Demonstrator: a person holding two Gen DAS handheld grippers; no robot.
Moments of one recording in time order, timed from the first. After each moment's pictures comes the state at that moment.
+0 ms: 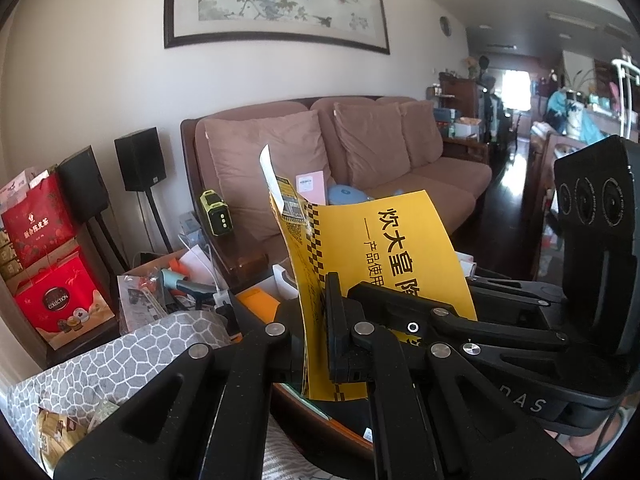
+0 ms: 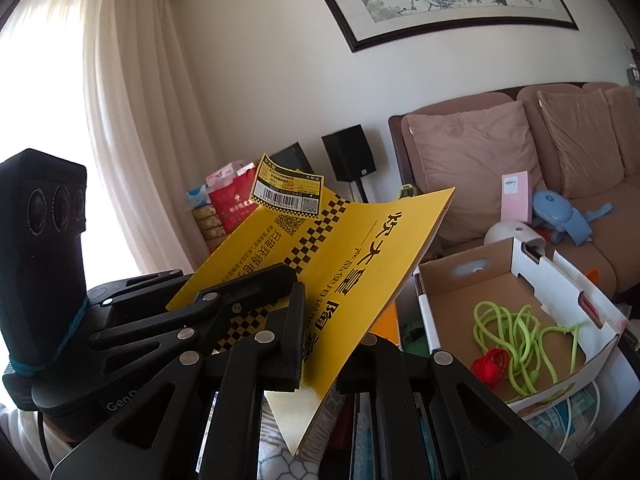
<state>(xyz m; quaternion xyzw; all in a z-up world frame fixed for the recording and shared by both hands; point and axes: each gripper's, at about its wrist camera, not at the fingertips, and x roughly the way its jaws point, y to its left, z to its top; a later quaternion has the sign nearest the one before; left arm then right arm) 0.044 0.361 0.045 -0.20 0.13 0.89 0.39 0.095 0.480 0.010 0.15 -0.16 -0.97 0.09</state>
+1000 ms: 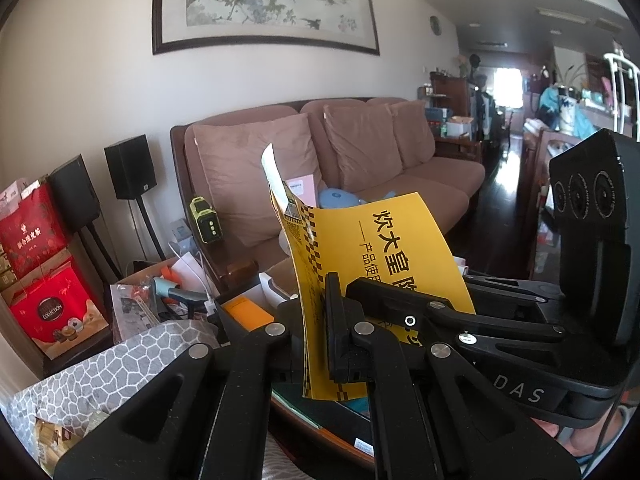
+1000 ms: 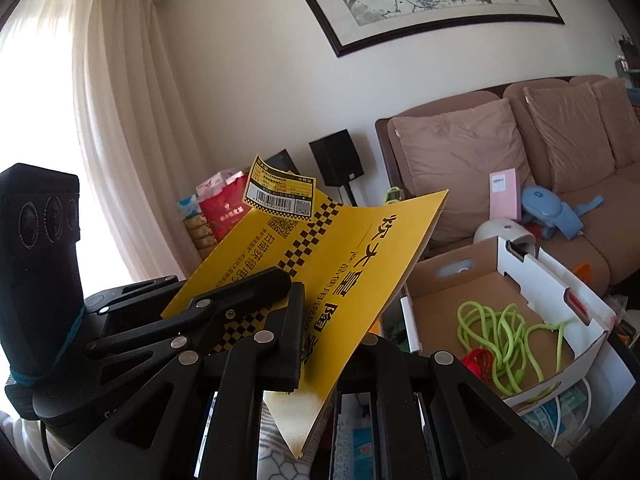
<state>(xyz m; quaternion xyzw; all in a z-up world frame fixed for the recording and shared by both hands) 0.048 0.378 0.044 -0.19 0.14 0.88 0.41 0.100 0.501 0.009 0.14 -0.18 -0.97 0.08</state>
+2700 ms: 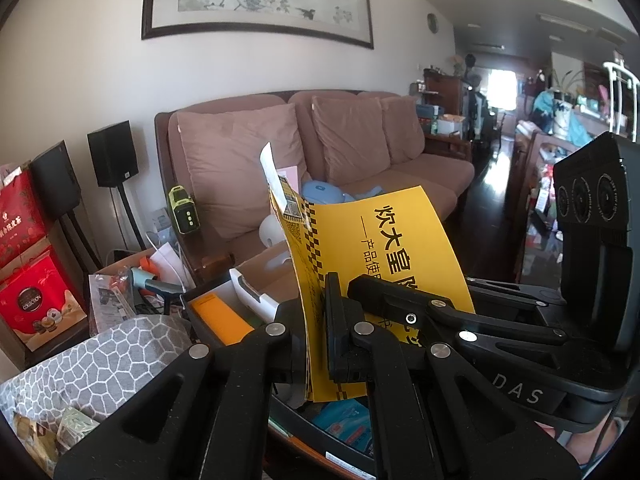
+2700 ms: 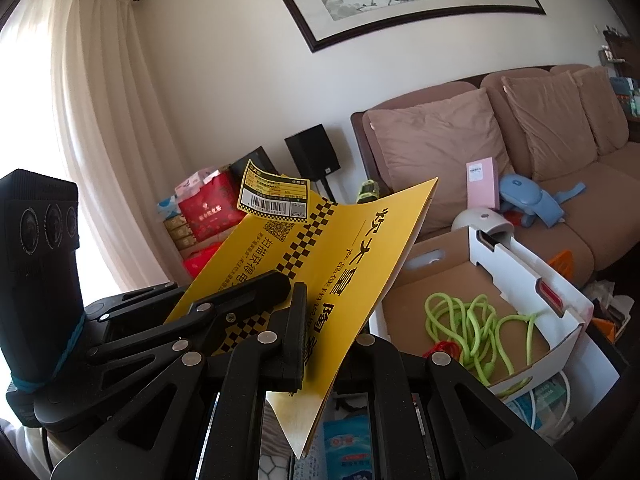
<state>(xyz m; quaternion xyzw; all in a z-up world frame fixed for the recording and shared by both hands) 0.044 0.407 0.033 -0.22 0.13 0.87 0.43 0.105 0.528 0.002 0.16 -0.19 -0.97 0.05</state>
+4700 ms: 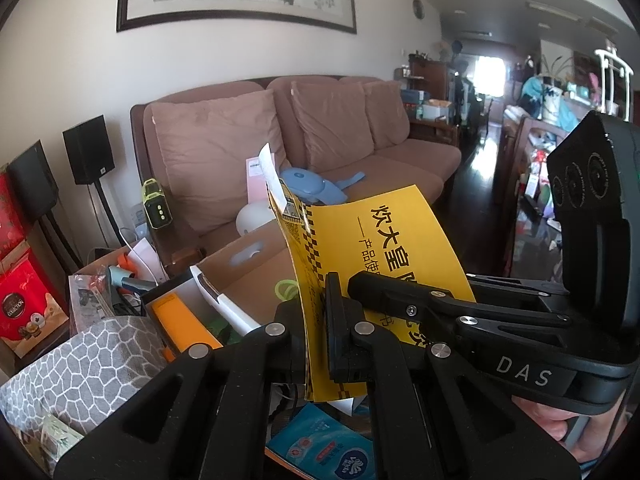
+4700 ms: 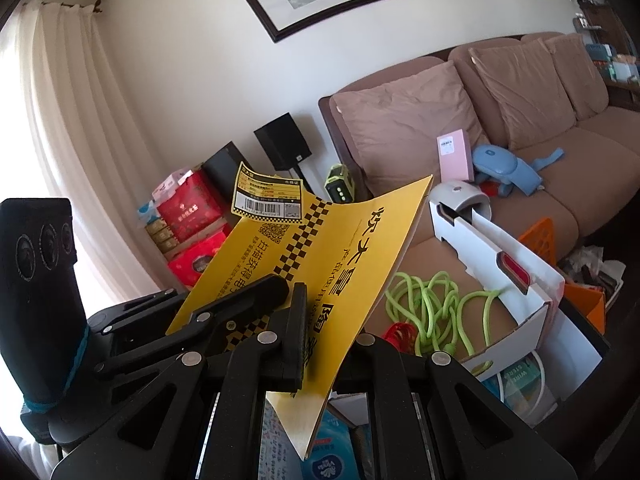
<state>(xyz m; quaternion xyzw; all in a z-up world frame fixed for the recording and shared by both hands) 0.049 0.449 0.012 -0.23 0.14 0.85 0.45 0.107 0.571 -0.012 0.20 -0.24 -0.95 0.02</state>
